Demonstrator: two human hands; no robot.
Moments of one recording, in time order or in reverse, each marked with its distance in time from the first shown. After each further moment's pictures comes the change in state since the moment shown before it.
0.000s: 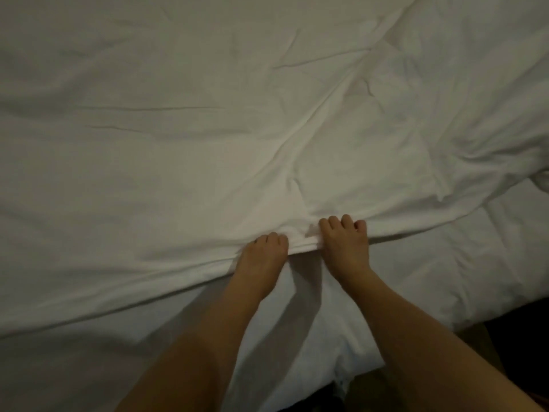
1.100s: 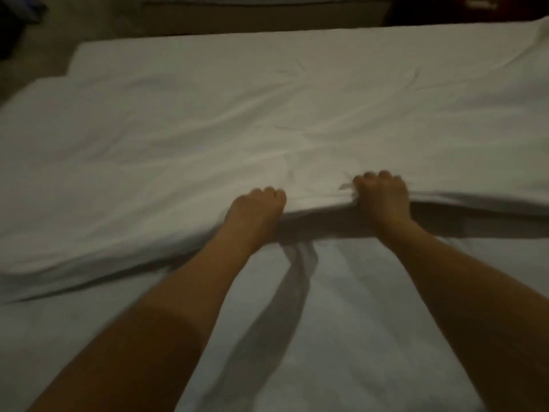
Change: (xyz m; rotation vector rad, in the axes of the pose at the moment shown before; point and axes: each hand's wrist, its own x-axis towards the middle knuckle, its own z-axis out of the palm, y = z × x) left_hand -0.121 -0.255 -0.123 0.218 -0.034 -0.244; right_hand 0.130 -0.200 -0.127 0.135 0.199 -0.126
